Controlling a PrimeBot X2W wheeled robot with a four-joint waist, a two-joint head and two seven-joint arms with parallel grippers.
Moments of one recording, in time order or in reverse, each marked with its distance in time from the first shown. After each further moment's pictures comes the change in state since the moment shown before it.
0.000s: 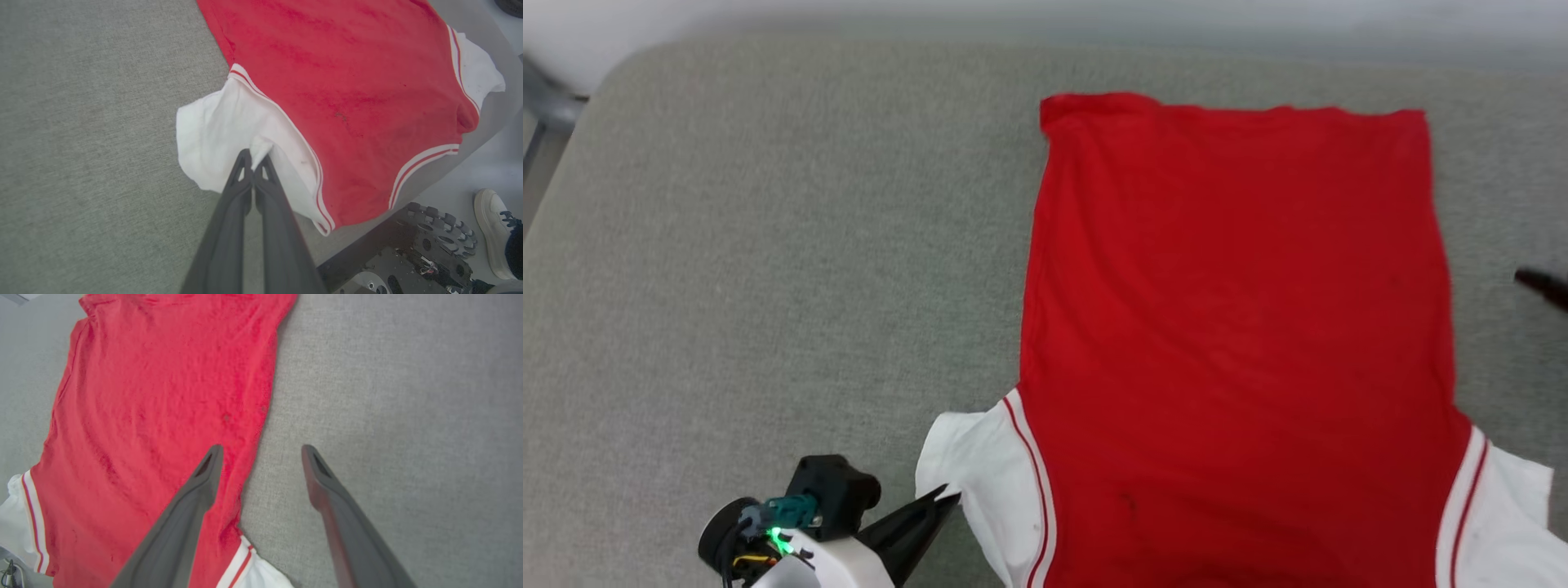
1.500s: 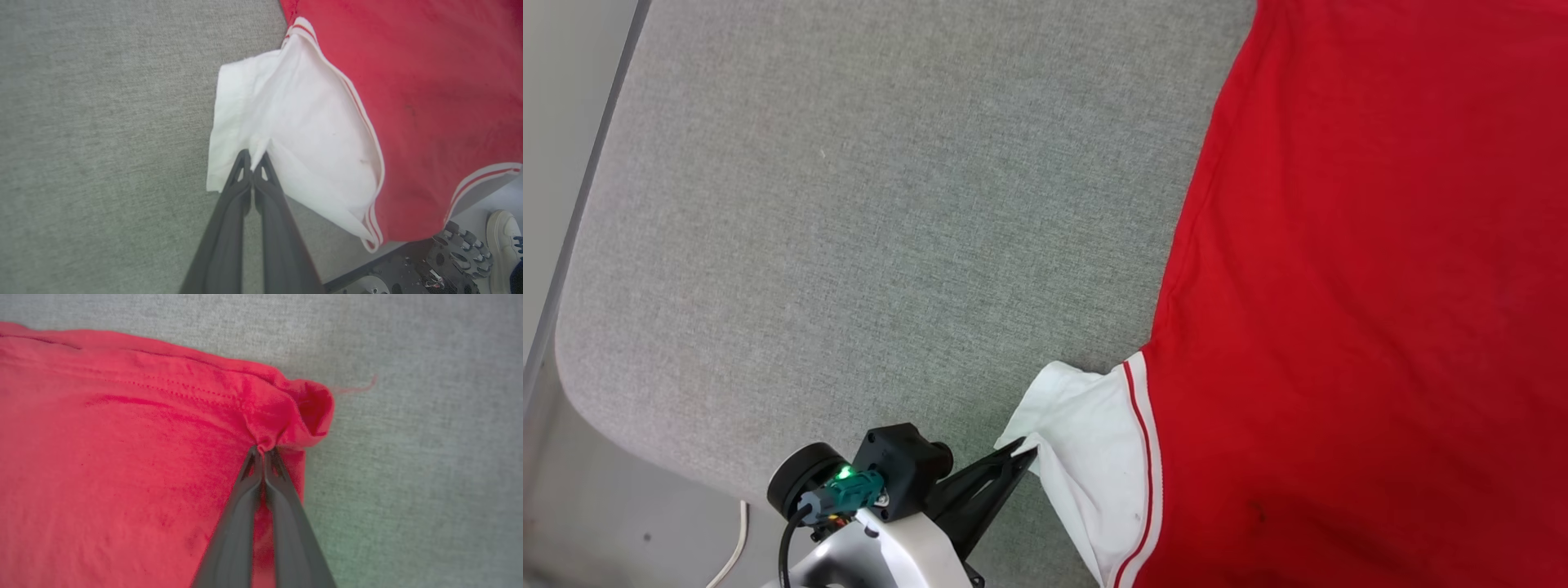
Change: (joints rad) left arm -0.134 -0.107 -0.070 -0.052 0.094 -0.006 0.001; right arm -0.500 0.141 -0.282 0.183 -0.628 0.000 0.413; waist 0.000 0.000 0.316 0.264
